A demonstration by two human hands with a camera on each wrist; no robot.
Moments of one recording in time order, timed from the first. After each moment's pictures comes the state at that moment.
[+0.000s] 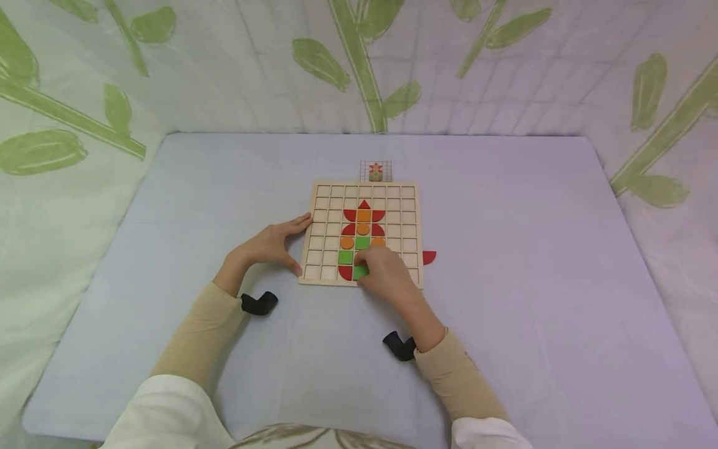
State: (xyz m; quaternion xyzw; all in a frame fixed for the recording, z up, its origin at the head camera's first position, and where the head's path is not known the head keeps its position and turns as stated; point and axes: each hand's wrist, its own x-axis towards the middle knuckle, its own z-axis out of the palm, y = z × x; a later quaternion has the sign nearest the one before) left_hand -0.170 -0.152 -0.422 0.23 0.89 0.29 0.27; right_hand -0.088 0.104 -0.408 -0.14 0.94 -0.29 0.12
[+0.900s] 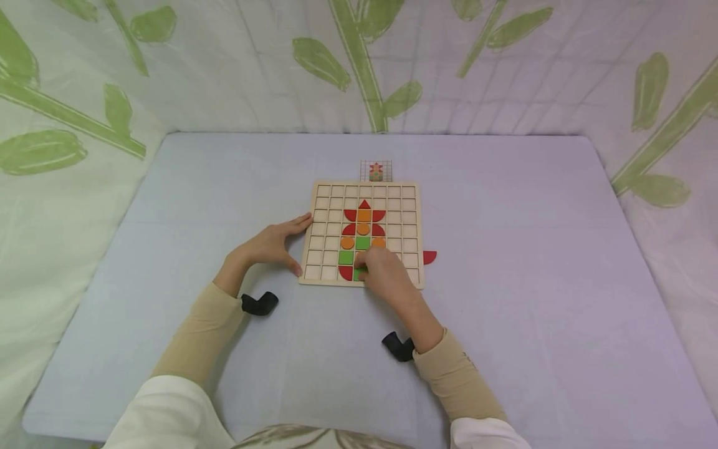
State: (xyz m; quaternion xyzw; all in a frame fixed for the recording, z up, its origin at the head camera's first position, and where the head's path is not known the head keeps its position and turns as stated) left_hand -0.168 -0.152 -0.420 0.23 0.89 0.29 0.27; right_hand -0.089 0.104 -0.411 -0.17 0.94 -0.28 0.11
